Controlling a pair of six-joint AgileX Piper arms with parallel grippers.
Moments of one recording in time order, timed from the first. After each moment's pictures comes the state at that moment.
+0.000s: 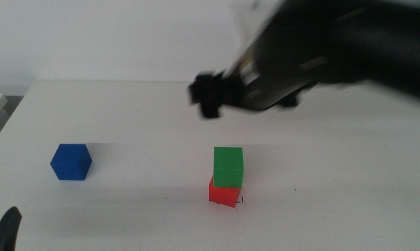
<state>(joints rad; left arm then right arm) -0.05 0.00 0.00 -0.04 0.17 0.06 0.87 1.69 -1.59 -0.37 1.01 0.76</state>
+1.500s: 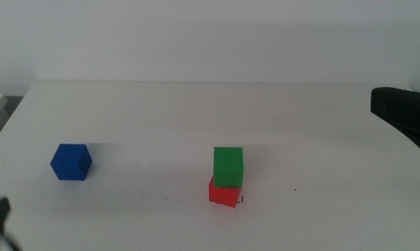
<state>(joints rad) -0.01 0.18 -0.19 -0.03 0.40 0.06 0.65 0.73 -0.89 -0.02 0.52 -0.08</state>
